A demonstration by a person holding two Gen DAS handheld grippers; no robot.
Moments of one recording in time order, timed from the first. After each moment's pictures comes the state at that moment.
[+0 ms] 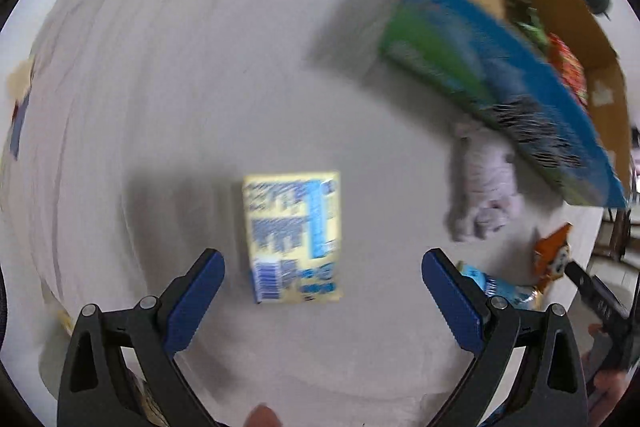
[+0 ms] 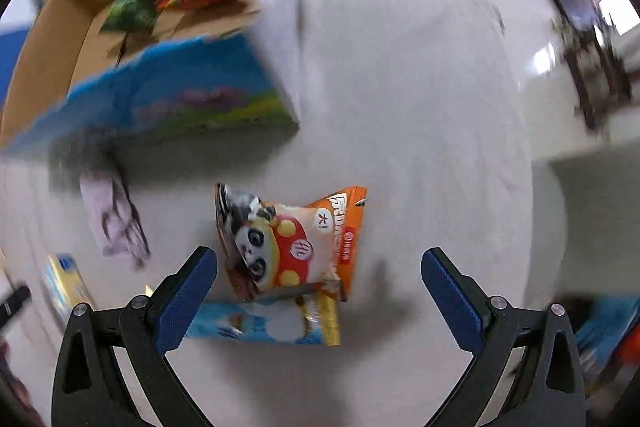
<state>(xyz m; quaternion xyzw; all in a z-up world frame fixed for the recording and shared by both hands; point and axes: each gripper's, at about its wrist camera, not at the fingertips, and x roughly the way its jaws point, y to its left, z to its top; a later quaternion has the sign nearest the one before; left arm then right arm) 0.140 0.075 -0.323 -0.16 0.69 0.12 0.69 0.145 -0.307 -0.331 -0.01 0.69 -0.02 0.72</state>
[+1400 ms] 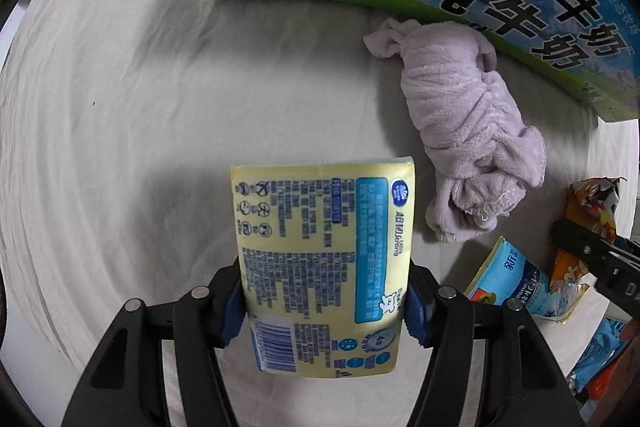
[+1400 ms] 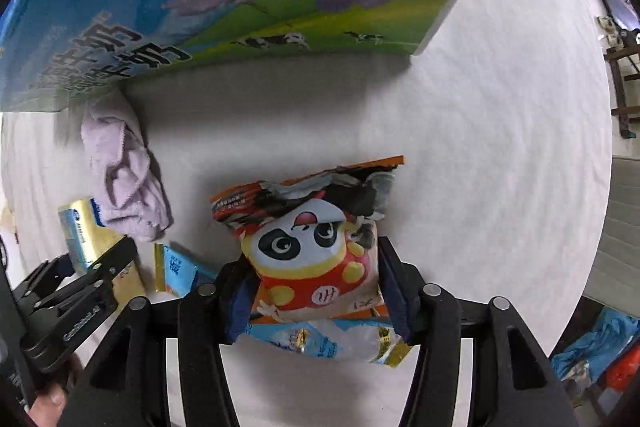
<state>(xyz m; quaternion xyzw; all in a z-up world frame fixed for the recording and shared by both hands) 0.148 -0.028 -0.412 -0.03 0.72 0.04 0.69 0.129 -0.247 -0.413 0.06 0.75 0.04 0.66</state>
